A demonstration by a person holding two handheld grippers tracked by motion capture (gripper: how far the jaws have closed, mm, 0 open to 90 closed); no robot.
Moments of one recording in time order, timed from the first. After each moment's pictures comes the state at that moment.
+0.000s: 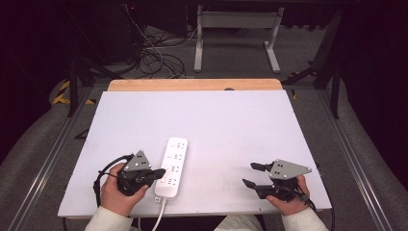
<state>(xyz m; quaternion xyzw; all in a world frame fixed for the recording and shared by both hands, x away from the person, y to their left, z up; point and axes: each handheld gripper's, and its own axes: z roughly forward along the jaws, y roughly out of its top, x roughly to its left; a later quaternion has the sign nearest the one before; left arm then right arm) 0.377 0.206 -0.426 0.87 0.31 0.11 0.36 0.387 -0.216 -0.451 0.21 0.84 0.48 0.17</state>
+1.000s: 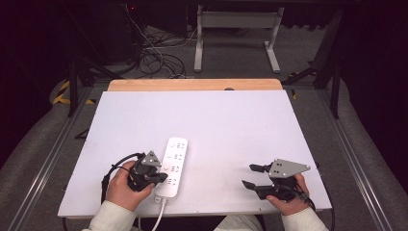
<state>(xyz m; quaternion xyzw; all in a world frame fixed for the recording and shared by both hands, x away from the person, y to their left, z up) 0.396 0.194 -0.443 0.90 0.32 0.06 0.28 0.390 -0.216 -0.453 0.21 0.84 0.47 0.14</state>
